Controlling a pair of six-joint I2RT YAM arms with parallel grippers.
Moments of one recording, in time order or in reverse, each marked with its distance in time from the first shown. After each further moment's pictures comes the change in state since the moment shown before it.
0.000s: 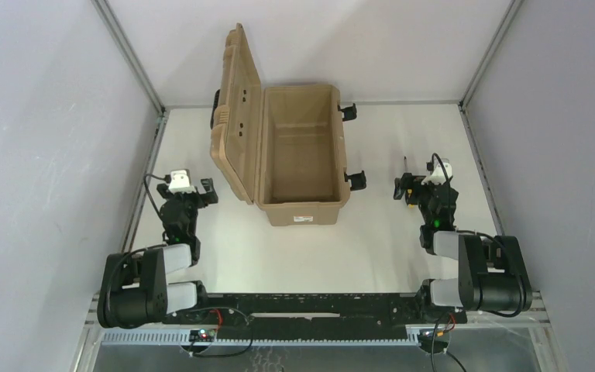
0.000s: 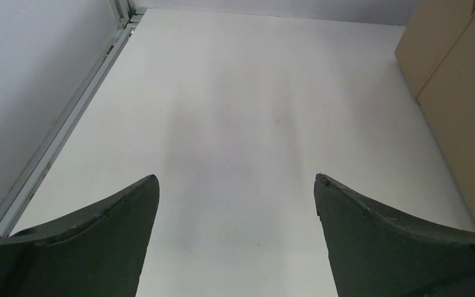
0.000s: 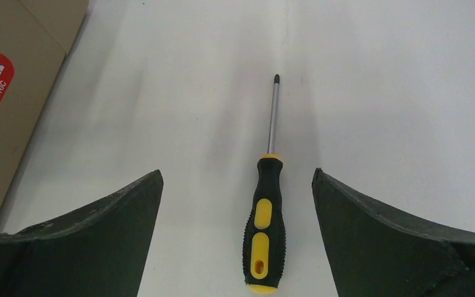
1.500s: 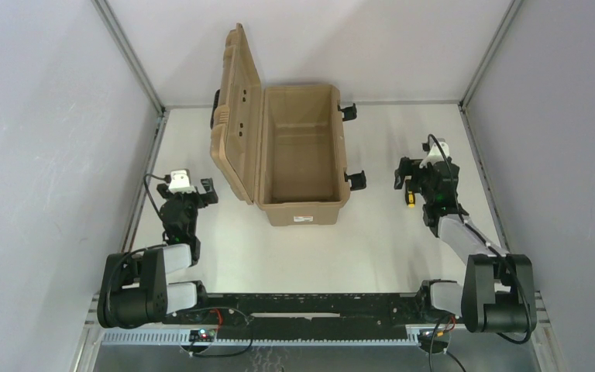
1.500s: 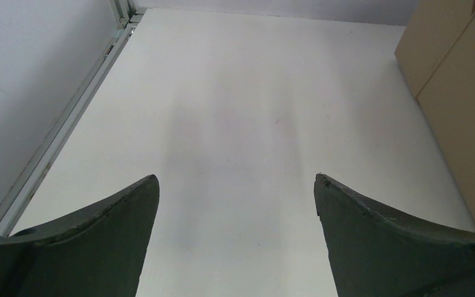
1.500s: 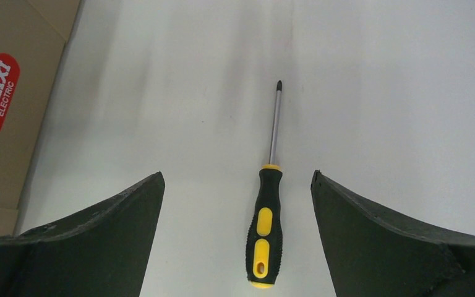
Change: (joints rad) left arm 0.000 0.000 0.000 0.000 0.000 0.000; right arm 0.035 -0.117 0.235 -0.491 0.031 -0.063
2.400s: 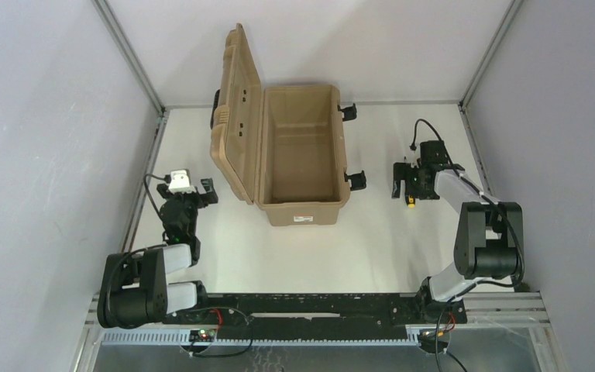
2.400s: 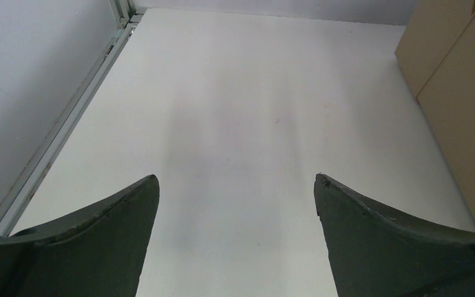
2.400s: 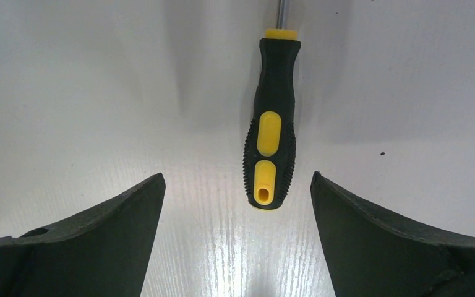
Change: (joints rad) left arm 0.000 0.000 0.000 0.000 0.000 0.000; right arm -0.004 0.324 0.435 -0.826 -0.002 0.001
